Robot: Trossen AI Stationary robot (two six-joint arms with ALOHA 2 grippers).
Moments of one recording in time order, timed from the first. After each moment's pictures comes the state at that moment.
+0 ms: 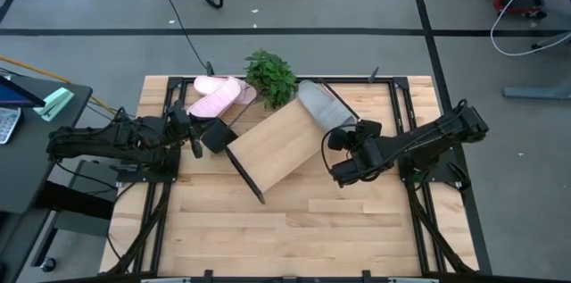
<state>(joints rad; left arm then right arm) -0.04 0.37 0.46 -0.32 -0.53 -0.12 0.30 1.56 1.29 -1.52 0.81 2.22</state>
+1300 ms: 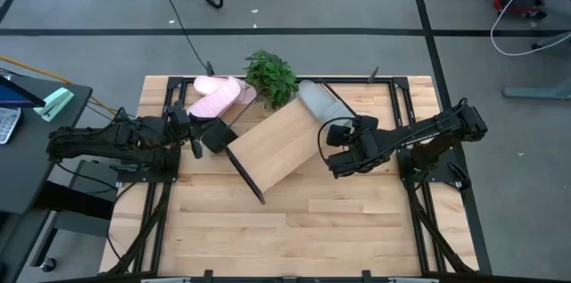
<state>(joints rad) -0.04 0.37 0.46 -0.32 -0.53 -0.12 0.23 1.56 1.29 -1.49 0.75 2.11</state>
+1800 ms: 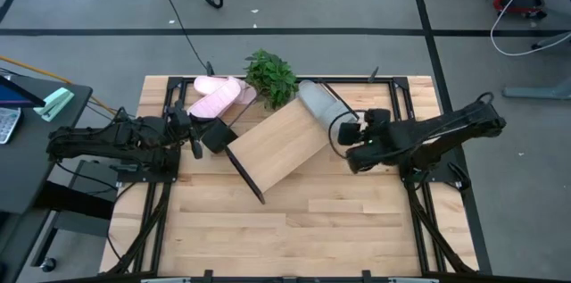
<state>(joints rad) -0.04 0.37 0.46 -0.32 -0.51 -0.07 0.26 1.36 1.31 -1.50 0.77 1.89</state>
